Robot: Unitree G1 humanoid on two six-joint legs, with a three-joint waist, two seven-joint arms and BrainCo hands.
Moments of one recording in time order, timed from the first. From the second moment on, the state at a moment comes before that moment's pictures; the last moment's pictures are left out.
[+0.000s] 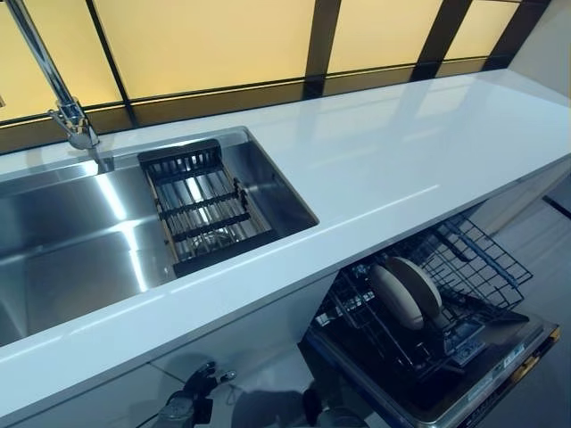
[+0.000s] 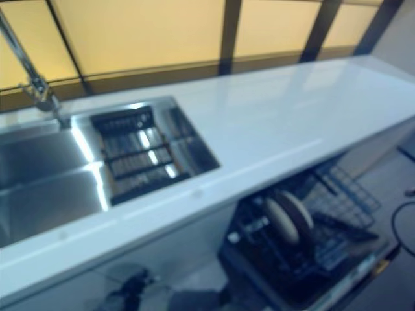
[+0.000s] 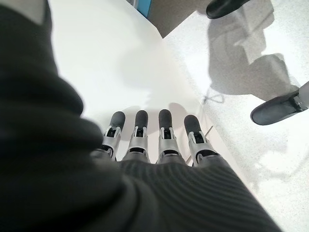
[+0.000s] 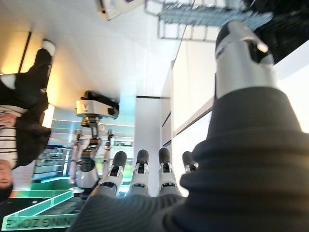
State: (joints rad) left arm -0.04 0.26 -0.25 1.13 -0.25 -0.13 -0.02; right arm -0.33 -1.19 -0.05 0.52 -0.40 0.61 0.27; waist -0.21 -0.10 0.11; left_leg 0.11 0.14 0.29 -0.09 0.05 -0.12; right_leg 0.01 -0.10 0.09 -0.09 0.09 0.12
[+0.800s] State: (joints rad) left arm -0.07 0.41 -0.23 1.19 -0.25 -0.04 0.08; right arm -0.06 -1.00 -0.29 1.20 0.00 0.46 -0.09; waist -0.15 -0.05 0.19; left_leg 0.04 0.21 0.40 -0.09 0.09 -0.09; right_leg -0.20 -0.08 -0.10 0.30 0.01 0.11
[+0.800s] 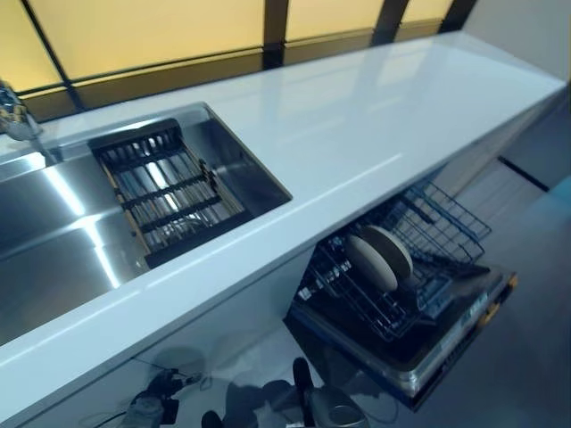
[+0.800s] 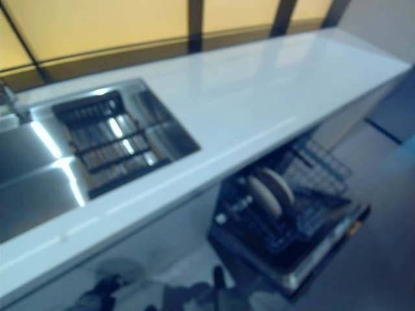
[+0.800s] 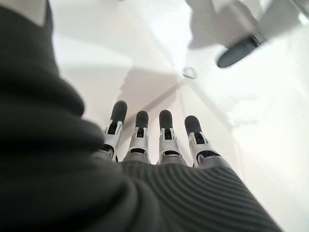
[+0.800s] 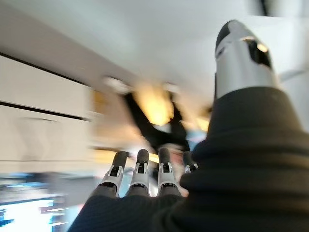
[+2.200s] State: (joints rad) left arm -0.29 0.39 -0.21 1.27 -0.26 0.06 0.08; right arm -0.15 -0.73 -0.15 1.22 0.21 0.46 -0.27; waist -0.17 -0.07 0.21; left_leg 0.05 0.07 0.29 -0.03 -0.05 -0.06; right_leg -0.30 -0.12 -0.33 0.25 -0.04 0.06
